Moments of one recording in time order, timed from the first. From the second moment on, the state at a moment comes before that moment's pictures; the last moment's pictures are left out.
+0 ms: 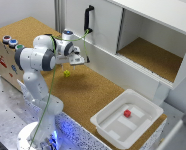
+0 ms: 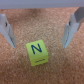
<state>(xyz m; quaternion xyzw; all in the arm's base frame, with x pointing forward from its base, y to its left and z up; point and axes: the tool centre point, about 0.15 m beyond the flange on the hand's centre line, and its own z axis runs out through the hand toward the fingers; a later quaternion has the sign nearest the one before) 0.397 0.210 0.245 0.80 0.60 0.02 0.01</state>
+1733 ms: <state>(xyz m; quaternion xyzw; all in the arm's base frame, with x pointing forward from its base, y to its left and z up) 0.402 0.202 0.207 0.77 0.64 -0.01 0.01</state>
